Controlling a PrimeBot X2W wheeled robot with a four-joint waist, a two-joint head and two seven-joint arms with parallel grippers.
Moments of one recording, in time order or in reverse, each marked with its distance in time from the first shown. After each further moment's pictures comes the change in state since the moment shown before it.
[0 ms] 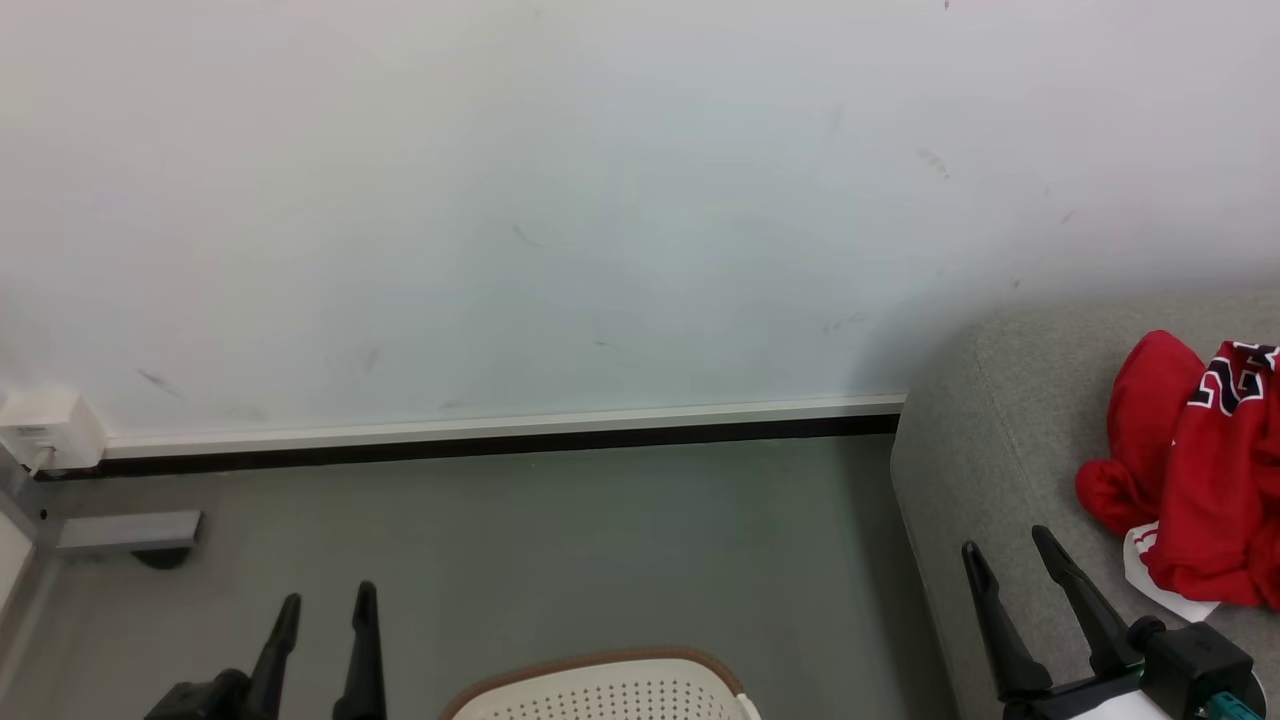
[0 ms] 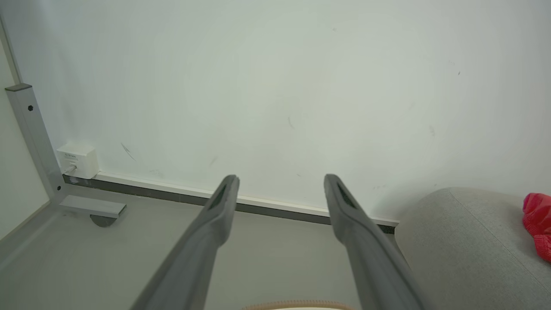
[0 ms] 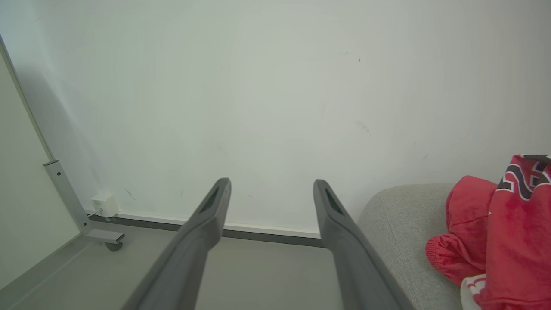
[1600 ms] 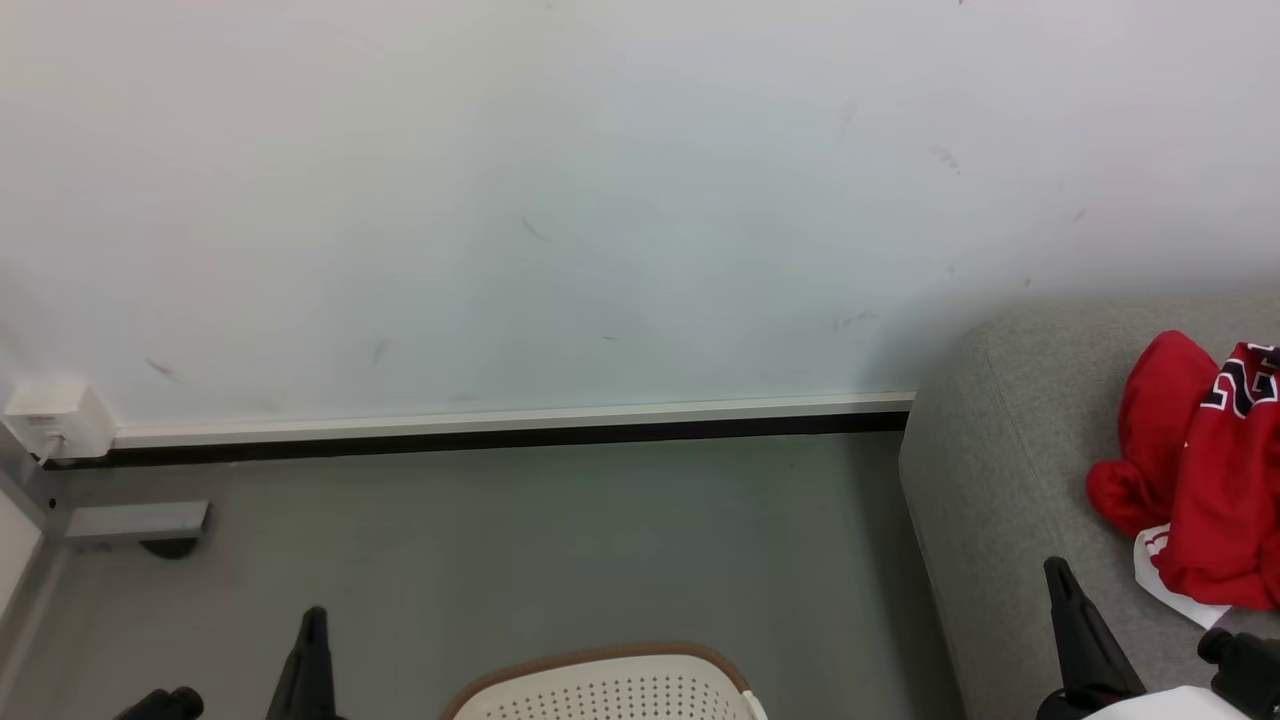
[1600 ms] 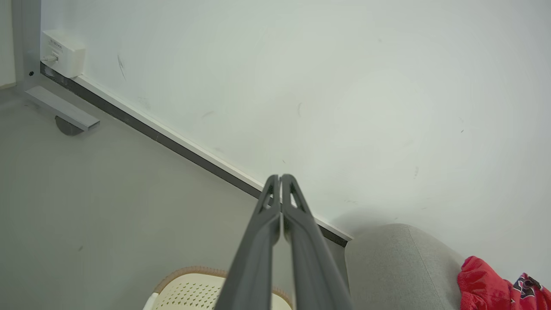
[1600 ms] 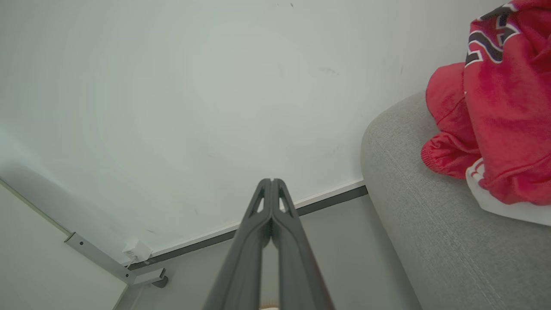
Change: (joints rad) left arm -0.005 -0.041 0.069 0.026 -0.343 -0.038 0.114; right arm 0.027 0.043 -0.082 0.041 0.360 0.000 0.100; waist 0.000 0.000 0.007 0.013
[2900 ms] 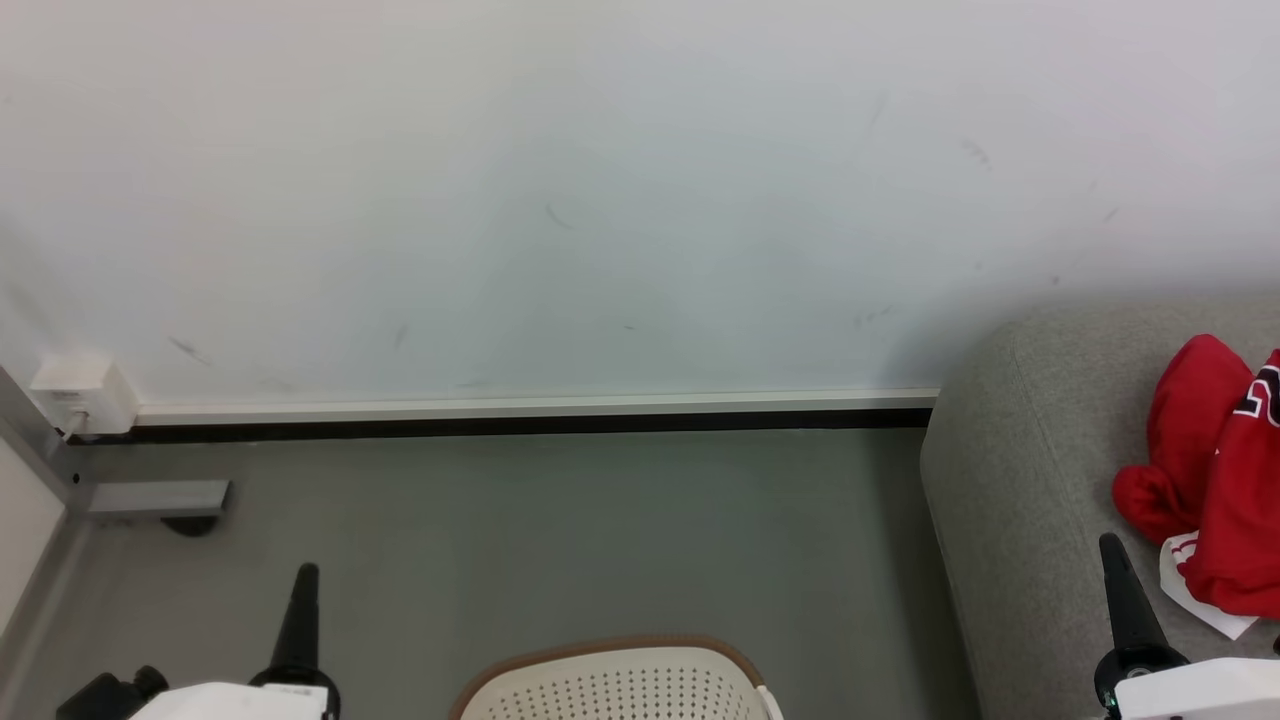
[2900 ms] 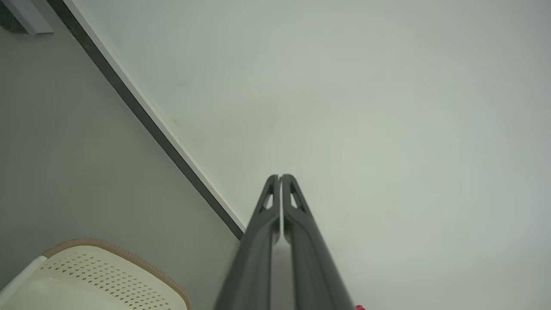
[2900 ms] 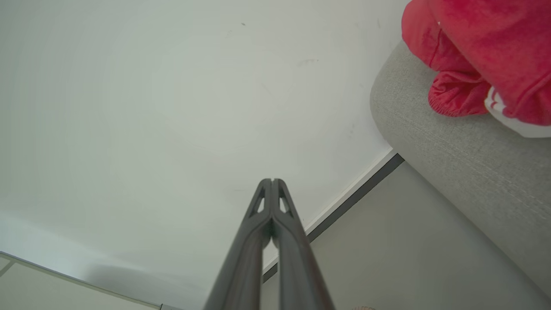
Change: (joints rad) left arm -0.043 -0.005 0.031 -0.072 -0.466 0.025 0.126; right arm -0.034 0.007 -0.083 -0.002 0.465 0.000 0.086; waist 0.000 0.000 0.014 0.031
